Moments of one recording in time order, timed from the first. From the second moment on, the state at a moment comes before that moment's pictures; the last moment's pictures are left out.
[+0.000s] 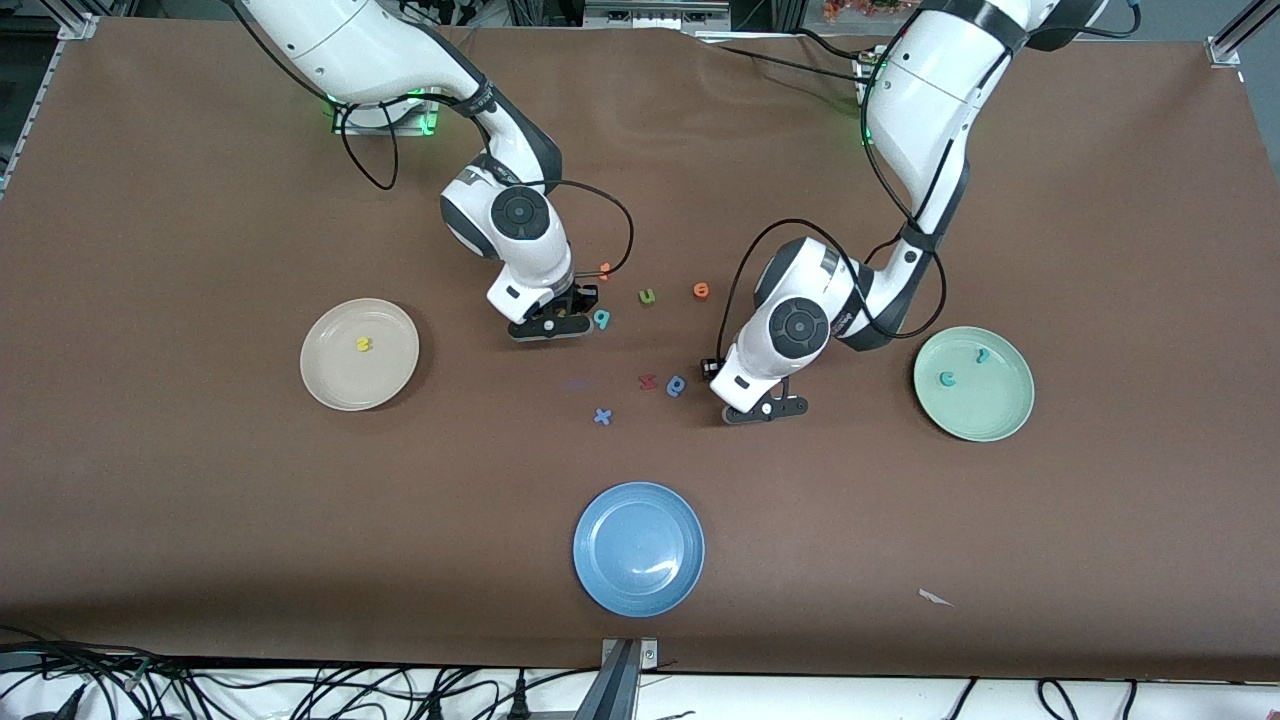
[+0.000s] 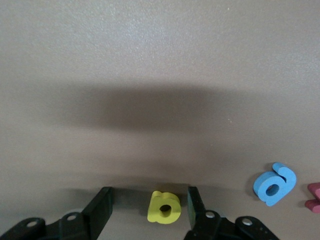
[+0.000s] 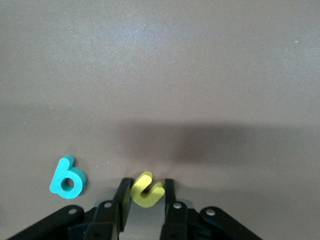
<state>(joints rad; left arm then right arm) -0.43 0.75 -0.12 -1.66 -0.12 2.32 -0.61 0.33 0.59 0.37 -2.00 -0.33 2.54 0.82</state>
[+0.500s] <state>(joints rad) -0.43 0.75 -0.12 -1.65 -0.12 2.32 -0.62 0.23 0.49 0.36 -1.98 -0.34 2.36 0.61</state>
